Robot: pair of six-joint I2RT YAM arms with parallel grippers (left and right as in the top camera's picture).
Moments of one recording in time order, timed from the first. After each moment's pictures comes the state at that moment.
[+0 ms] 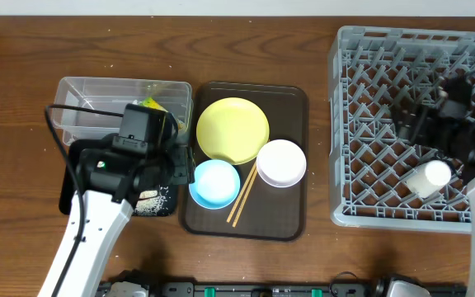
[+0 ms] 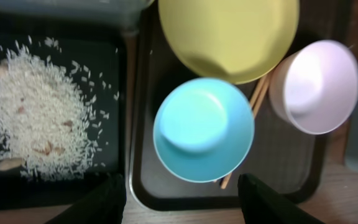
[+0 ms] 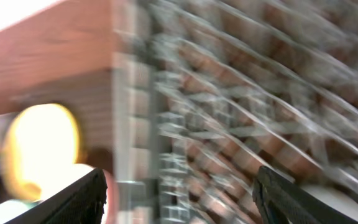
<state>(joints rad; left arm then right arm) -0.24 1.19 1.08 -1.07 0.15 -0.33 -0.28 1.28 1.15 -0.77 -0.45 0.07</state>
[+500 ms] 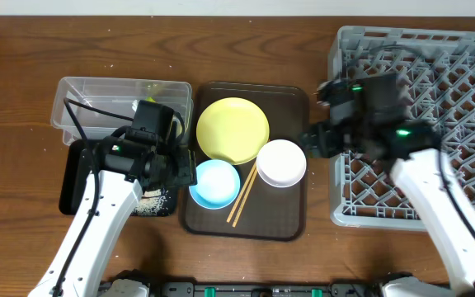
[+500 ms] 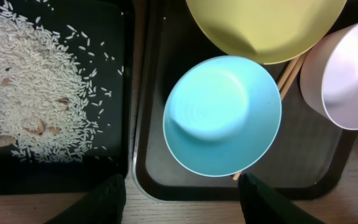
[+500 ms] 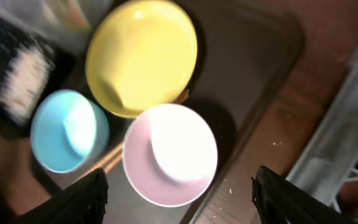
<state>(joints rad) -0.24 1.29 1.07 -1.10 0.15 -0.36 0.28 1.42 1.16 -0.75 -0.36 -0.01</state>
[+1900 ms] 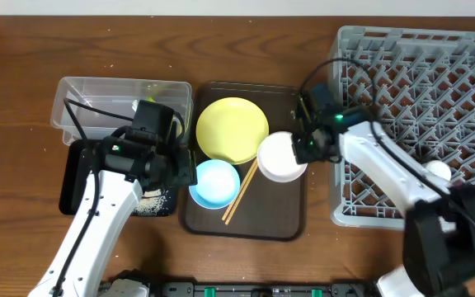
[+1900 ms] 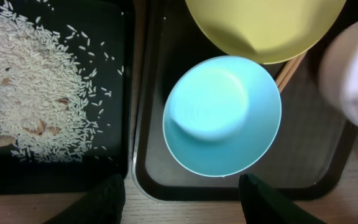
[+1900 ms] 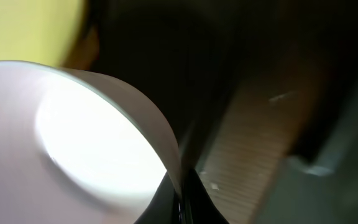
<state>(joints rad) -0.24 1.29 1.07 -1.10 0.15 -0.36 0.40 1.72 1.18 -0.76 -0.07 0.20</state>
